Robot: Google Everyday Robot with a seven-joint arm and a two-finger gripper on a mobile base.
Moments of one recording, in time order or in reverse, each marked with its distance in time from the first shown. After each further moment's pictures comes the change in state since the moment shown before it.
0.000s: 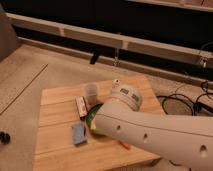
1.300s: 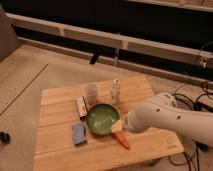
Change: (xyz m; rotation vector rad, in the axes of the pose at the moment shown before) arm 0.001 -0.097 0.073 -0.163 0.133 -0.056
